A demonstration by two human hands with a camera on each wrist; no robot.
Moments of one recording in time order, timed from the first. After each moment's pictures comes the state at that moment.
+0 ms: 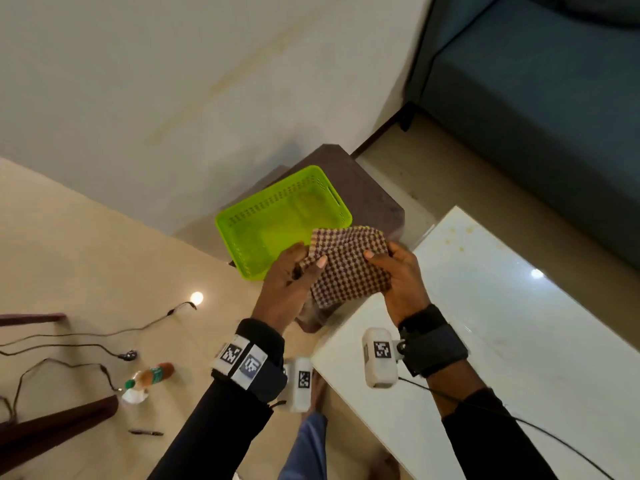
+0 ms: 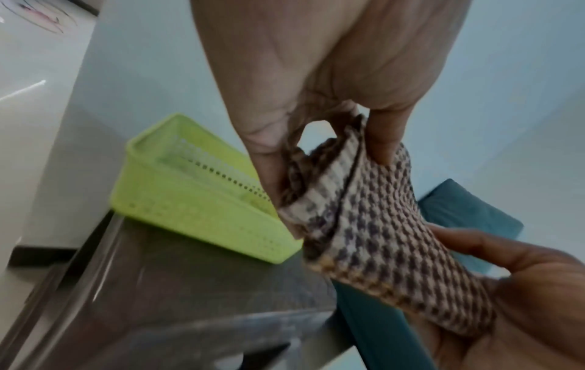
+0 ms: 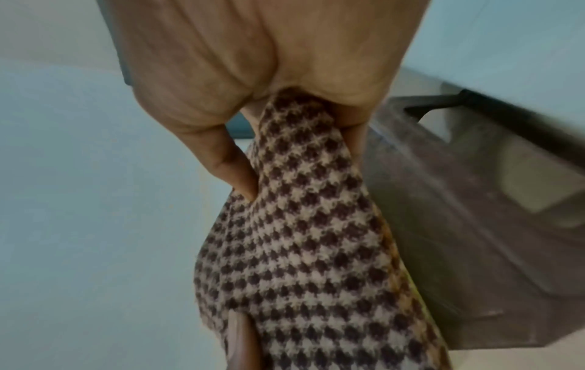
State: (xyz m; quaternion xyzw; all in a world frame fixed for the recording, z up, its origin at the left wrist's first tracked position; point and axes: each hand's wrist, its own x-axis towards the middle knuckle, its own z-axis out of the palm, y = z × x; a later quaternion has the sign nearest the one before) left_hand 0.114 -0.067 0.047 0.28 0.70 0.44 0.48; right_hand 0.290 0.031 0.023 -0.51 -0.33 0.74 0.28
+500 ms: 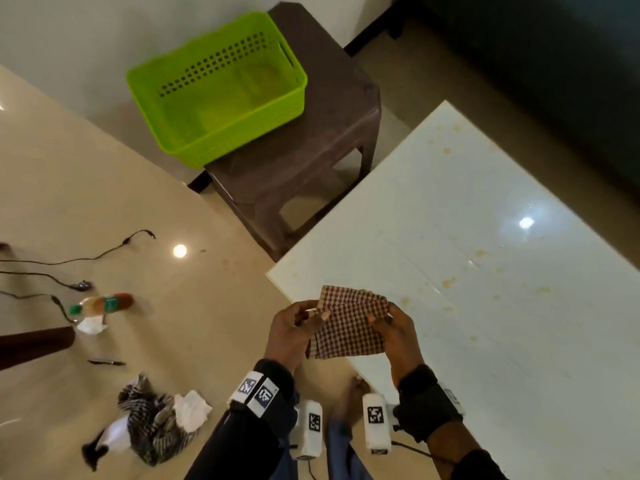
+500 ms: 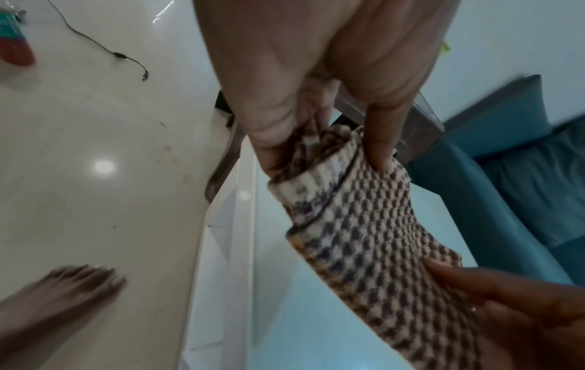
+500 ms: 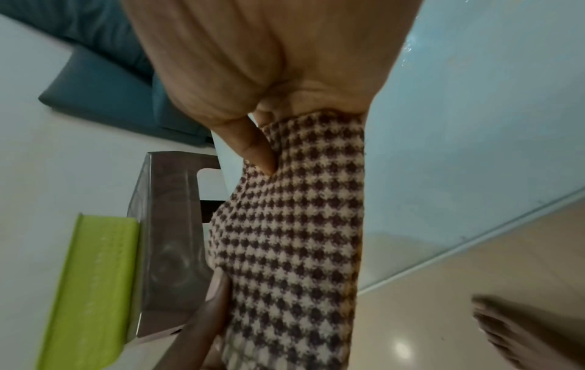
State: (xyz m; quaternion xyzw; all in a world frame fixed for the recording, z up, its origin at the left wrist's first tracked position) left_hand 0.305 -0.254 -0.128 0.06 0.72 0.38 0.58; right_hand 0.490 -0.181 -0.146 -0.63 -0.36 0.67 0.17
